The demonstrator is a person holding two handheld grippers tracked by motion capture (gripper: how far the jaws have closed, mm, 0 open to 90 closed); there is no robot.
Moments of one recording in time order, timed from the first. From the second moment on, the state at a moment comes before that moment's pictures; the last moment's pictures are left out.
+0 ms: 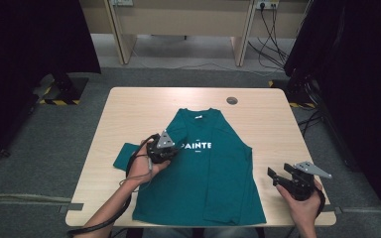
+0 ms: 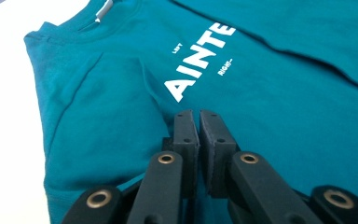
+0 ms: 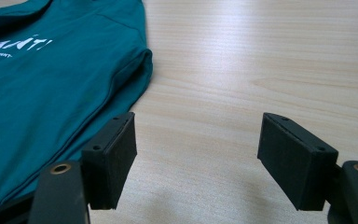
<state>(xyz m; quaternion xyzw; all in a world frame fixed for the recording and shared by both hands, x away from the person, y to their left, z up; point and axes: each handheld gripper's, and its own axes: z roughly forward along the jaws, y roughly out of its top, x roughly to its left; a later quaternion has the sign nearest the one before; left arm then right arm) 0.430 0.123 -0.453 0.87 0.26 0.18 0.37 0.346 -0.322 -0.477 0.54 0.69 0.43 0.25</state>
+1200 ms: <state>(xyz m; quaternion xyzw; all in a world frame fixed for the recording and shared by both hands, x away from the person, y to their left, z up) 0.433 0.270 -0.475 0.78 0.43 0.24 0.38 0.347 -0.321 -0.477 0.54 0.69 0.42 0.24</state>
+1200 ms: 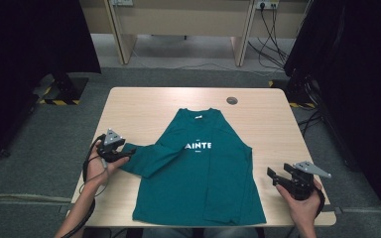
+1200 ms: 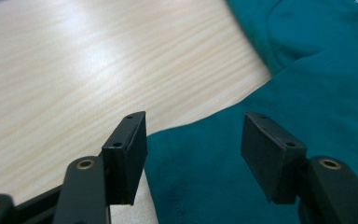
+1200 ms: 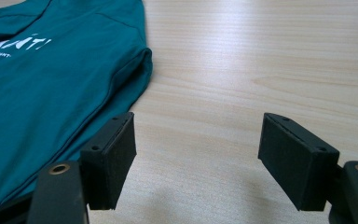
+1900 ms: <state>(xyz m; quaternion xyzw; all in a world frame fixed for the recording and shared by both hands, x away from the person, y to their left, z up) 0.439 0.271 -0.484 0.78 0.45 0.22 0.38 0.347 -0.322 -0.477 0.54 0.69 0.43 0.24</state>
